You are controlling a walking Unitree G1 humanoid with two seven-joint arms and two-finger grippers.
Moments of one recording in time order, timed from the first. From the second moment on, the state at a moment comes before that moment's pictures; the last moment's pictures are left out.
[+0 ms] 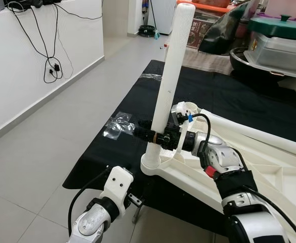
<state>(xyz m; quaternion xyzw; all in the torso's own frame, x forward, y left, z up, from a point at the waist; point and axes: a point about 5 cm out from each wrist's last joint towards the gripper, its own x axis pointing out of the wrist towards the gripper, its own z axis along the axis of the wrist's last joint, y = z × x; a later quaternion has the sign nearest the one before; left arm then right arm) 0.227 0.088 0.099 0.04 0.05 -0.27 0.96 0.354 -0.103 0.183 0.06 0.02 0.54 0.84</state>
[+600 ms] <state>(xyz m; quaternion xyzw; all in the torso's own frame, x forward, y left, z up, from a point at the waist) 0.227 0.089 0.099 0.04 0.05 -0.27 0.96 0.352 -0.130 0.170 0.03 0.00 0.01 1.00</state>
